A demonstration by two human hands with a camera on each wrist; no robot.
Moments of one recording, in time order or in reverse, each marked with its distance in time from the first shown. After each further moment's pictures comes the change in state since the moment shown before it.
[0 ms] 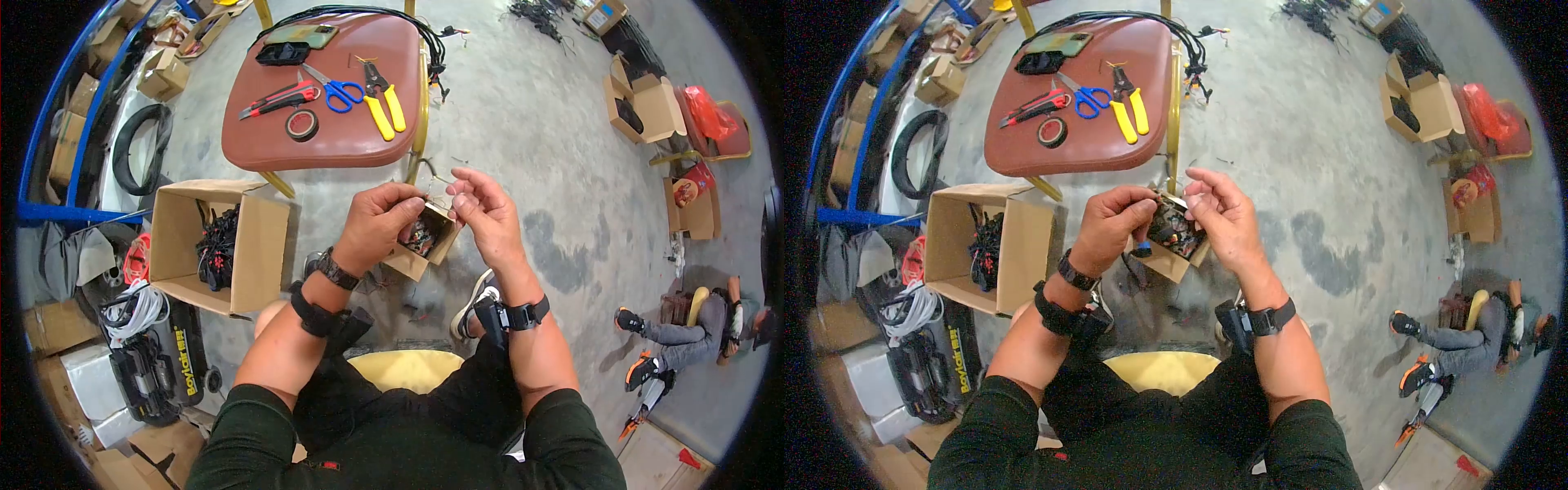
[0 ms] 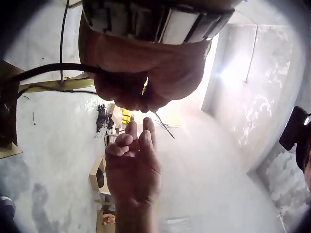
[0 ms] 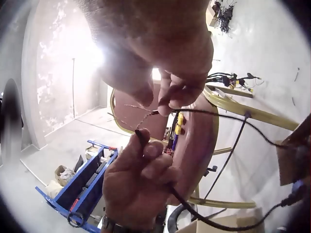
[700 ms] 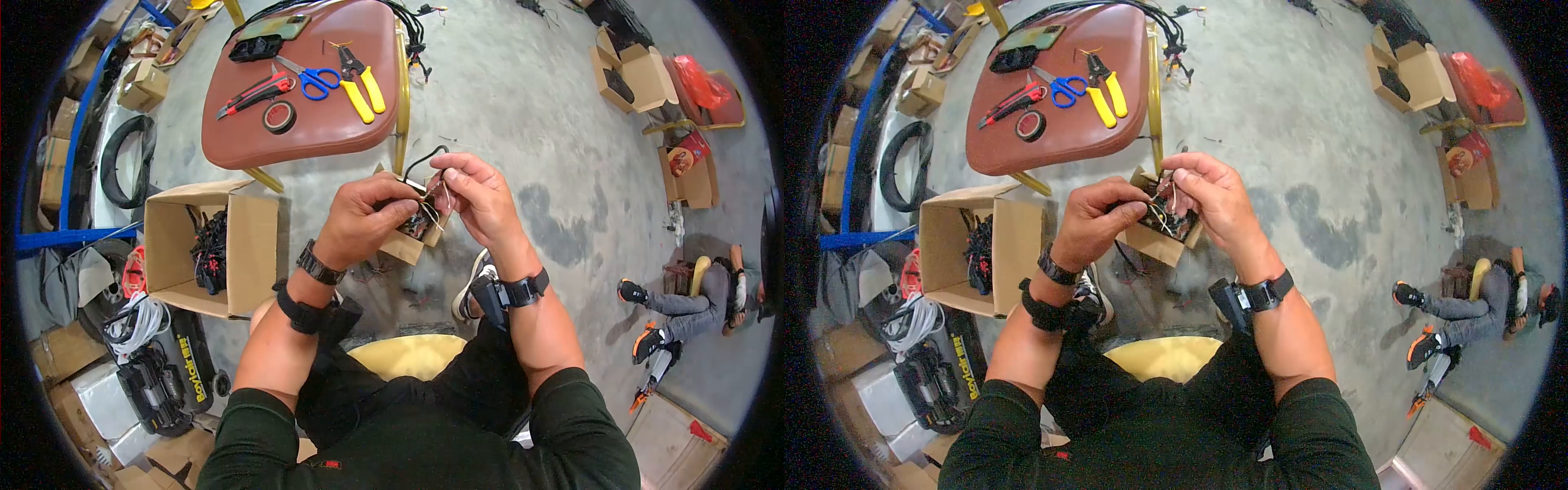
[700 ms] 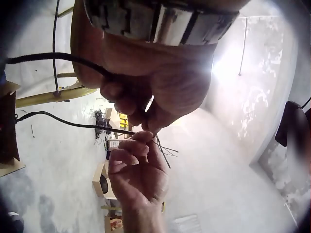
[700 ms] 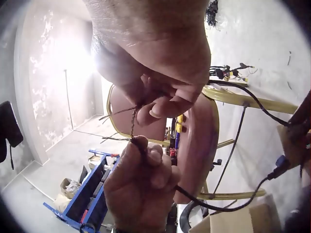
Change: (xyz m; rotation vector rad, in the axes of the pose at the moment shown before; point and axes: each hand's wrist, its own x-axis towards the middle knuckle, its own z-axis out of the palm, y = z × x) left_hand -0.008 0.018 0.002 0.340 -0.150 0.231; right_hand 0.006 0.006 -0.008 0.412 -0.113 0.138
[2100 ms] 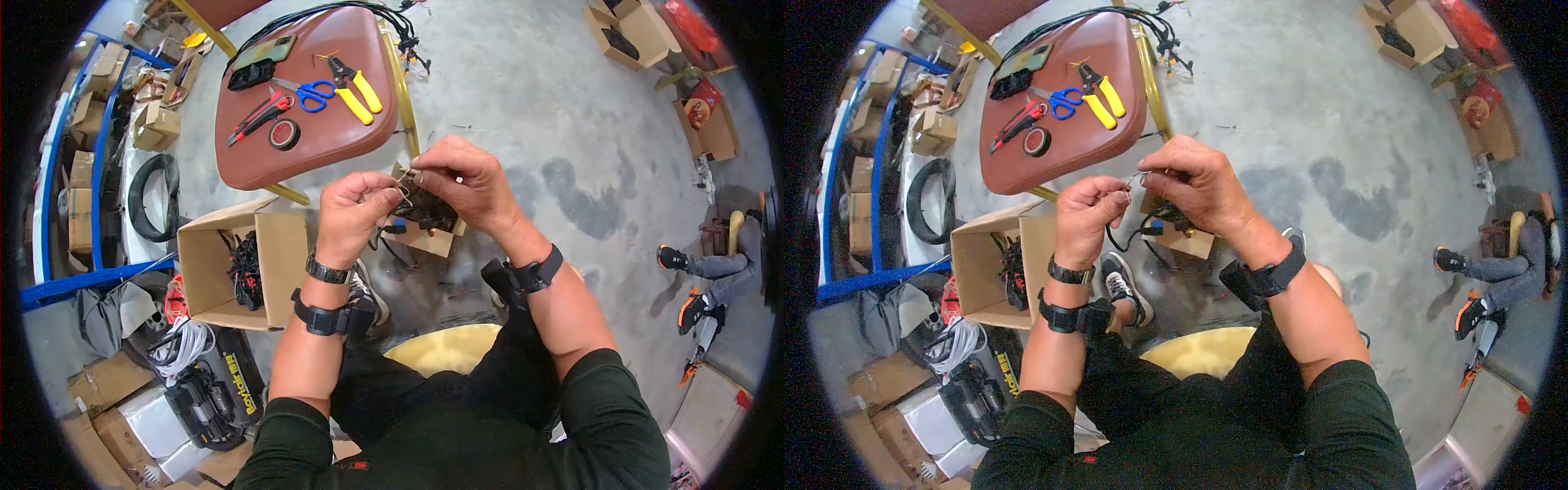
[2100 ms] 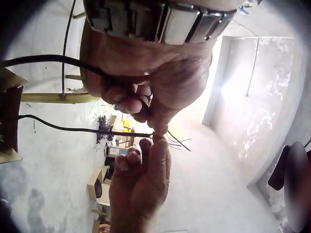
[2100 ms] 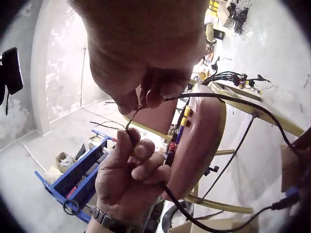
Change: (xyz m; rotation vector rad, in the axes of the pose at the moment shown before) left_hand -0.008 -0.010 -0.015 -0.256 0.139 -0.135; right_hand -0.002 0.000 0.028 -0.778 0.062 -0.531
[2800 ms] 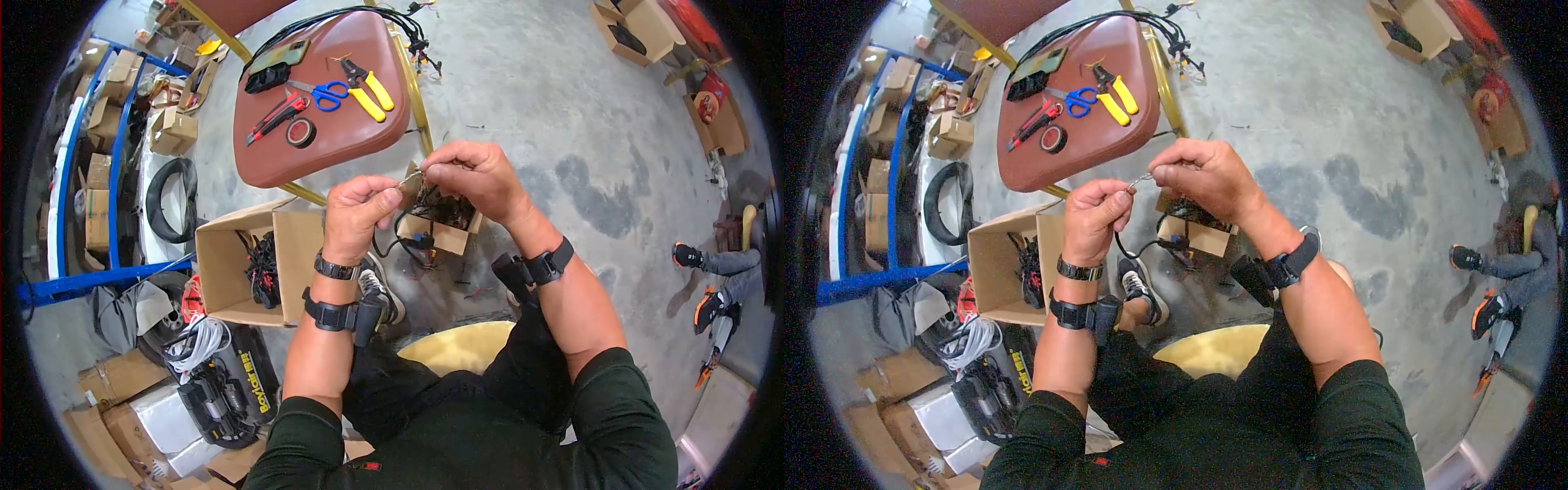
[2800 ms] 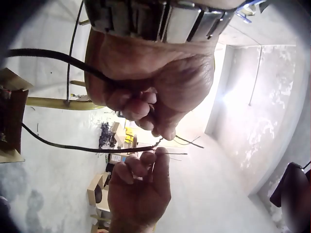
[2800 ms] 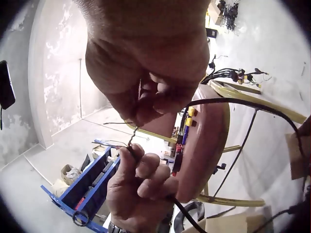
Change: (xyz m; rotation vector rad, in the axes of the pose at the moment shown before) left_hand -0.012 -0.002 -0.013 -0.065 -0.021 -0.032; right_hand -0.004 -0.005 -0.003 0.389 -0.157 0.307
